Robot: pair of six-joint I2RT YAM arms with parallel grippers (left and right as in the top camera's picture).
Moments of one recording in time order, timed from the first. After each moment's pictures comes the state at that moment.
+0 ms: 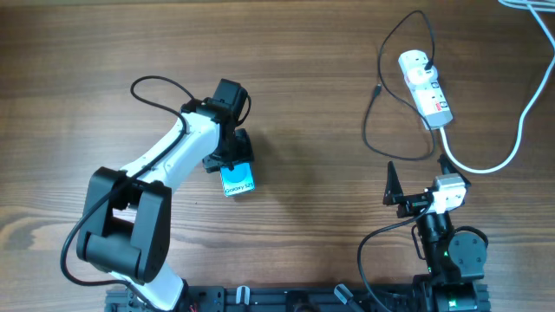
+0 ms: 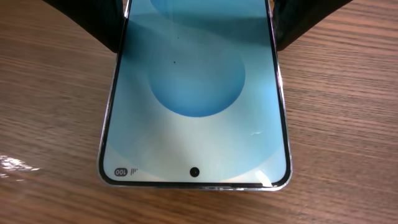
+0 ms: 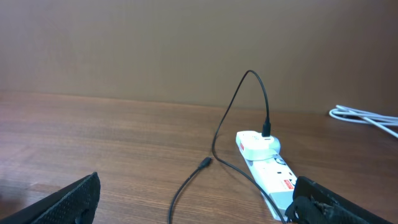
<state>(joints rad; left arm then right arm) -0.35 1.80 1.16 -0.86 0.04 -0.59 0.06 0.02 0.01 0.00 -0.07 -0.03</state>
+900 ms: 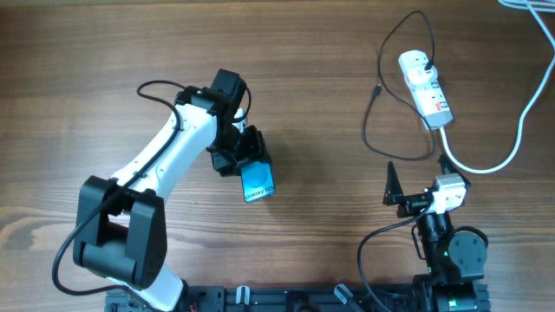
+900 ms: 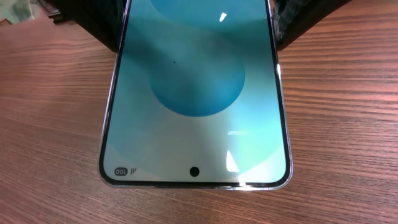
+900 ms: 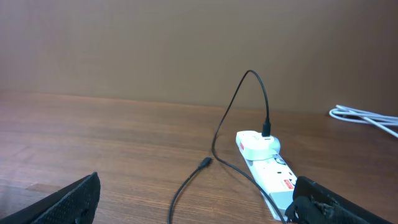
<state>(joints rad) -0.35 1.77 1.26 -1.05 0.37 -0.59 0.06 0.02 0.01 0.00 -0.07 -0.03</state>
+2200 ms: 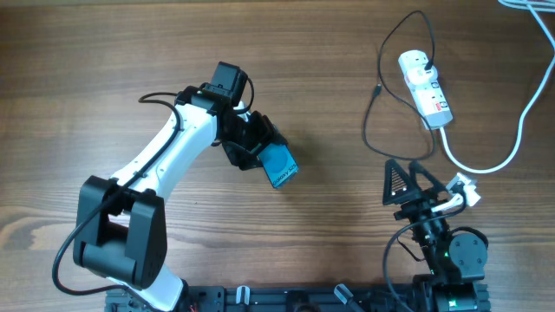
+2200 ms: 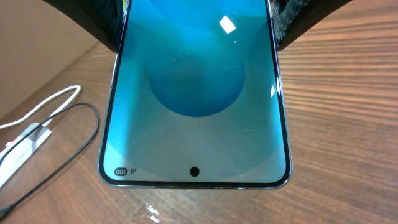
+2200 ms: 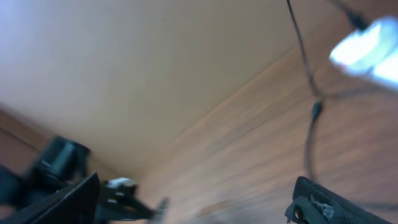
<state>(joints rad) -0.35 1.77 1.26 -0.88 0.56 -0.92 0.06 0.02 0.01 0.02 -0.24 0.87</state>
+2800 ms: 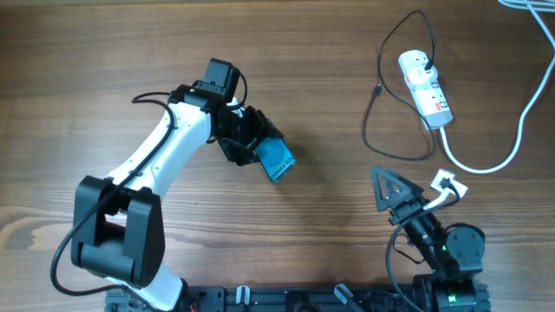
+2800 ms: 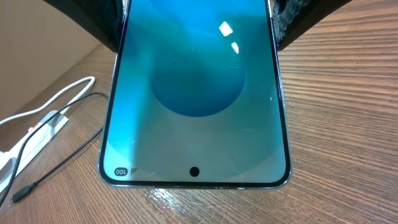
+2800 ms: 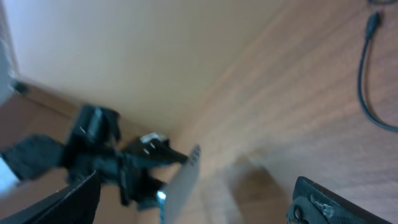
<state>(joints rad) -0.31 1.77 1.26 -0.86 0.57 -0.95 0.06 0.12 0.01 0.03 -0.46 0.98</state>
